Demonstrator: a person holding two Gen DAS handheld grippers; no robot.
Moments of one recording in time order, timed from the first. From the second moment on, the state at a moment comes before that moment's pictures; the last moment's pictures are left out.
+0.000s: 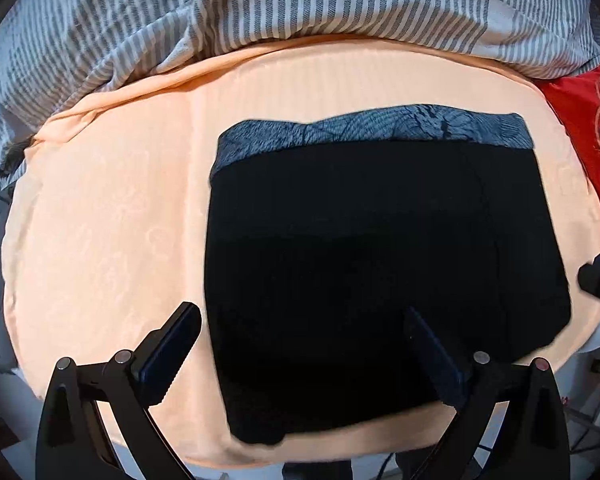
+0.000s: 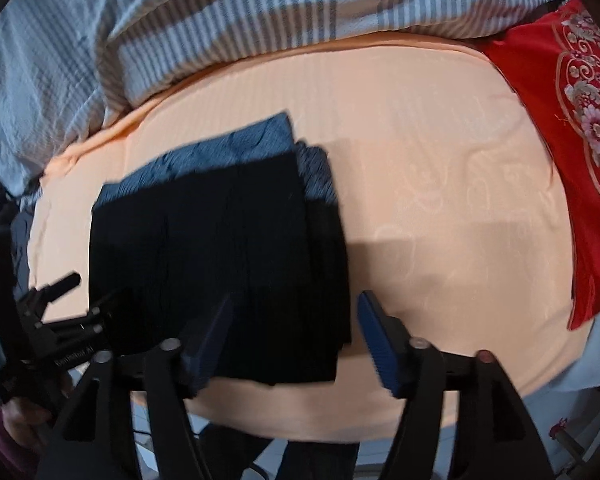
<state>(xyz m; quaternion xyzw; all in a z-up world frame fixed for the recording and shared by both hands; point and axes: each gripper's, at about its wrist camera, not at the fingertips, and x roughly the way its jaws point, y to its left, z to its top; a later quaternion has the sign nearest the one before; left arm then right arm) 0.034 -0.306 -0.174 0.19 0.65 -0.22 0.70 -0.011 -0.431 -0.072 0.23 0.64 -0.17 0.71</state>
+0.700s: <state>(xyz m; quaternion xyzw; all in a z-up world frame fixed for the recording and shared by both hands) -0.006 -0.275 -0.117 0.19 0.66 -0.20 0.70 -0.029 -0.379 -0.040 0.21 0.65 -0.18 0.71</state>
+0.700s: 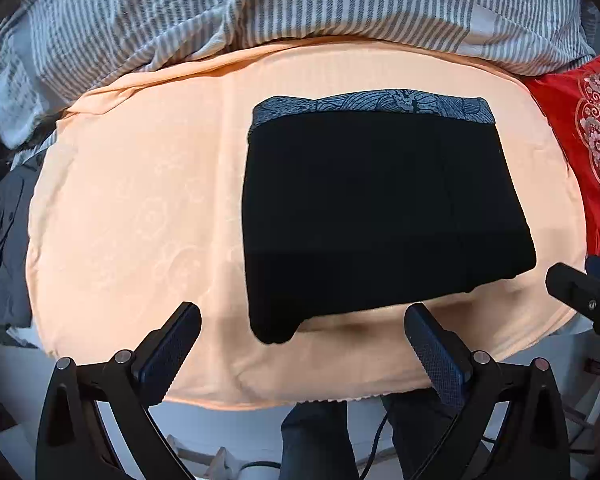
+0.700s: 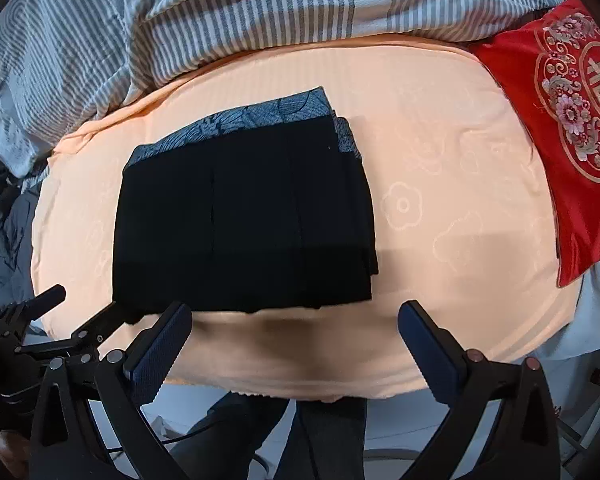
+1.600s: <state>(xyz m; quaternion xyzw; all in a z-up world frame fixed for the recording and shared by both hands) -0.017 -0.258 -0.089 0.18 0.66 -0.20 0.70 -0.031 -0.350 -0.012 0.18 0.65 -0.19 0.71</state>
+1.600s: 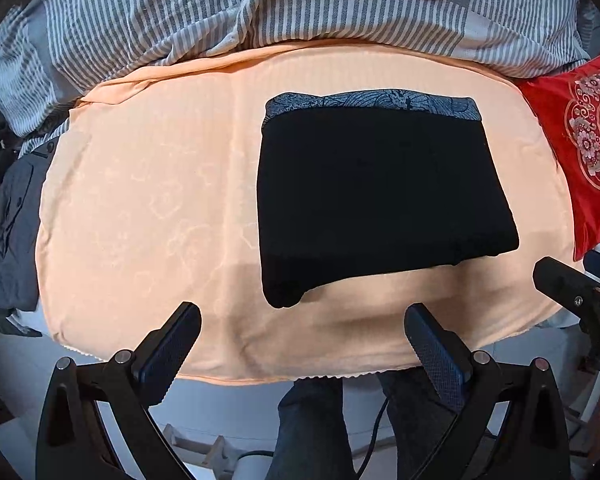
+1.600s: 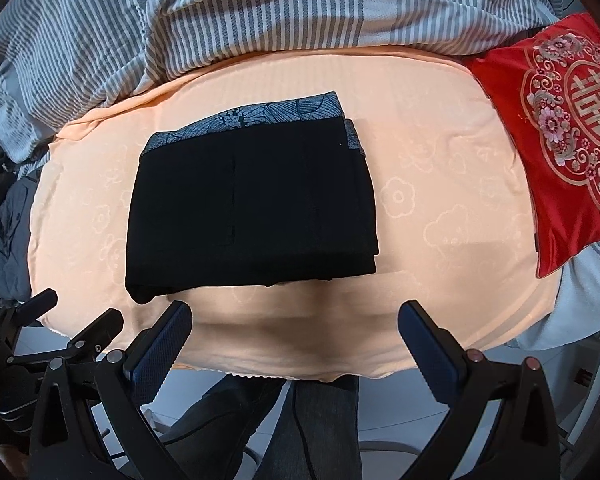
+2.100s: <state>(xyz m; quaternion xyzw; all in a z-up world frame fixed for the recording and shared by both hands) -0.012 -0.258 -0.088 0.17 0.66 -0.20 0.70 -0.030 -0.345 -0.006 0.17 0.65 -0.20 0.71</state>
